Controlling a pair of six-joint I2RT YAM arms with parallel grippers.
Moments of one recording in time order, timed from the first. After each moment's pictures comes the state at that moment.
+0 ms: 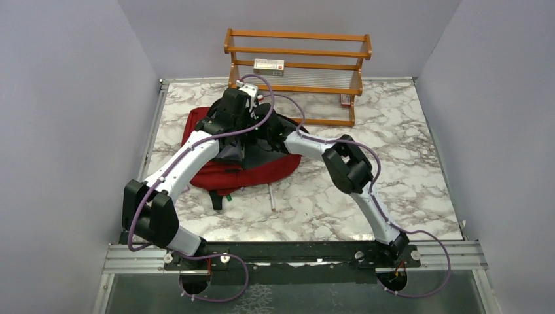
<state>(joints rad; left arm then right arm) -0.45 1.48 1.27 -0.48 -0.24 0.02 0.79 2.43 1.84 0.23 -0.25 0.95</state>
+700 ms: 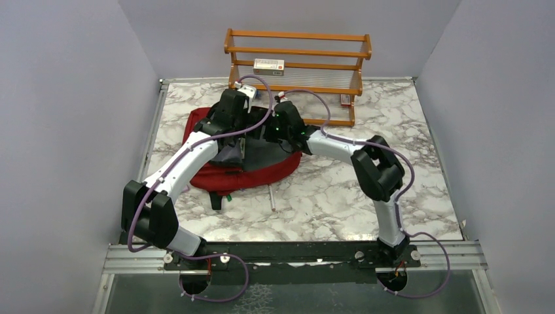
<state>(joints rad) -0.43 1.47 1.25 -0.48 -0.23 0.02 0.74 2.11 1.52 0.11 -0.09 0.75</state>
